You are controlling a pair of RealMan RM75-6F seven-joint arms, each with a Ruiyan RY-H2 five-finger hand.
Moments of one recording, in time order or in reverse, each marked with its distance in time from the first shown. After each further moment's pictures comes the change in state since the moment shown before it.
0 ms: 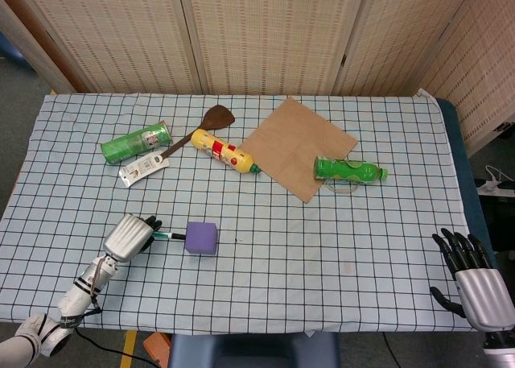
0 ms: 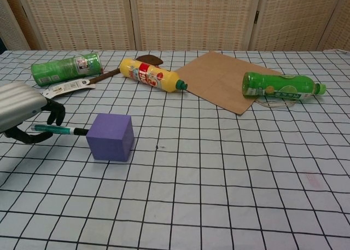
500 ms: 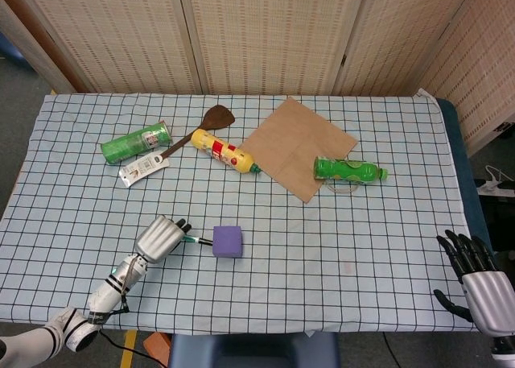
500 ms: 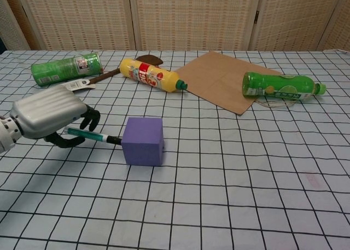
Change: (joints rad) left arm -0.079 -0.027 -0.034 -0.185 -0.030 -0.115 0.239; right arm -0.010 0.034 -0.014 0.009 -0.037 0.033 0.080
